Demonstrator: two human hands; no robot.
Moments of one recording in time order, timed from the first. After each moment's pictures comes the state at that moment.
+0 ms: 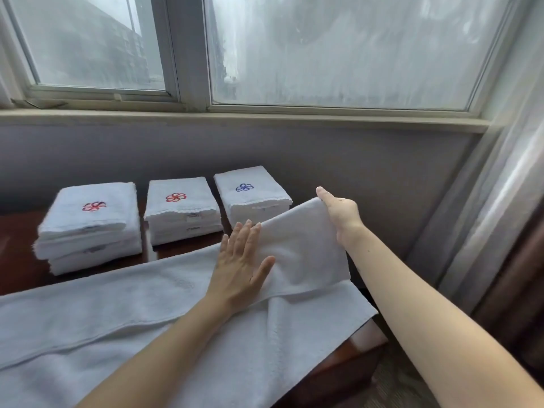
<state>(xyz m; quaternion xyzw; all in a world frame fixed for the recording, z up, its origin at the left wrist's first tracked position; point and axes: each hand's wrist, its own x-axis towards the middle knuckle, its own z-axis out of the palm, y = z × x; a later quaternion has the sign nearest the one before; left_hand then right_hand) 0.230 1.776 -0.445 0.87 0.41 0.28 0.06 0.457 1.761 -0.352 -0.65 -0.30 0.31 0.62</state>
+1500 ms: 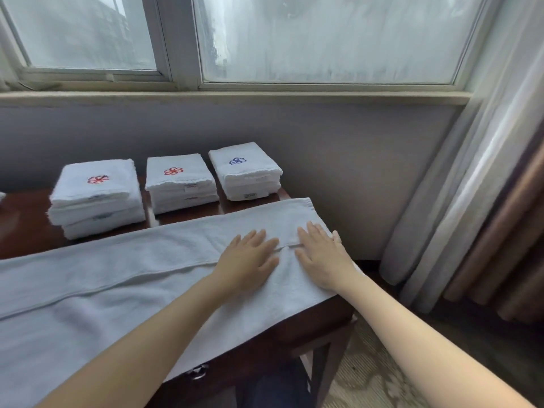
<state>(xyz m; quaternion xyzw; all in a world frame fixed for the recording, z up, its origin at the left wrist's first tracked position) 0.227 1.706 -0.434 0.92 0.39 0.05 0.07 0.416 1.641 -0.442 -0.76 -0.65 0.04 0.09</state>
